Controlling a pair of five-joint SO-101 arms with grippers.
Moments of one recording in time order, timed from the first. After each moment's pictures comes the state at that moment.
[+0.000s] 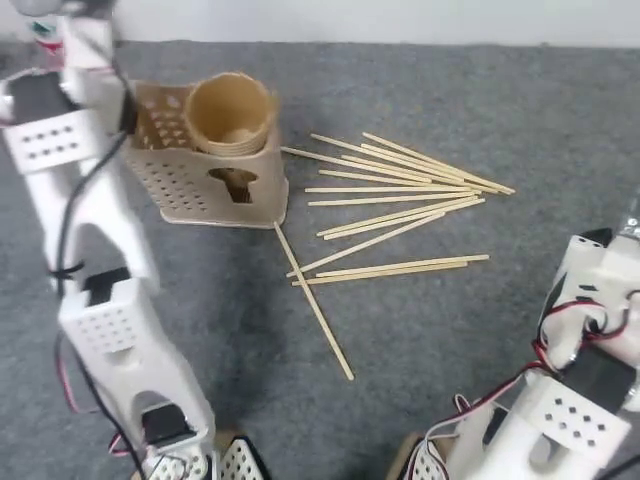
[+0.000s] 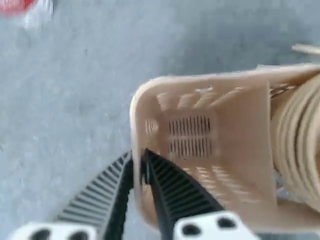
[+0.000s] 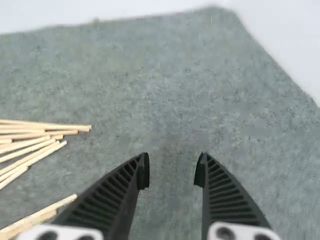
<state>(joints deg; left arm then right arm) -23.3 34.0 -60.3 98.8 -16.8 28.3 -64.2 45.2 57.8 10.7</state>
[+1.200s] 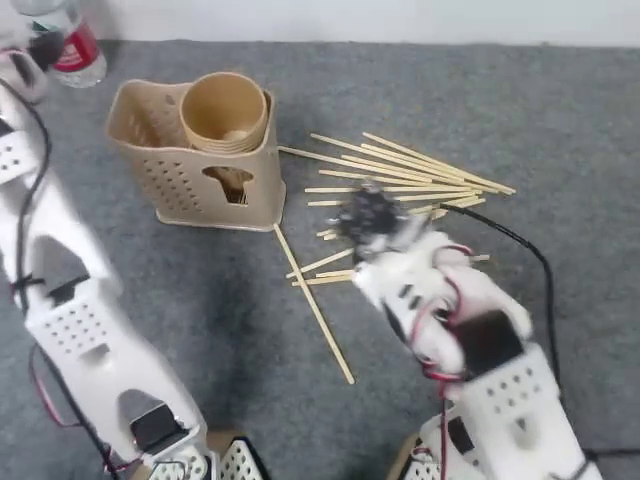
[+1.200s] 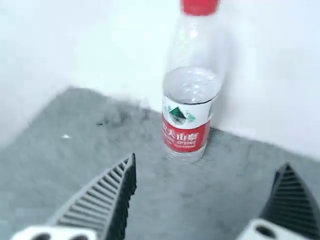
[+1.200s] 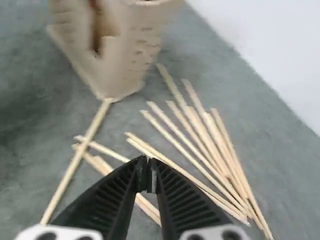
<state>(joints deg) -36.0 41.2 -51.1 43.1 5.5 -32.4 -52.6 40.0 59.5 25.7</state>
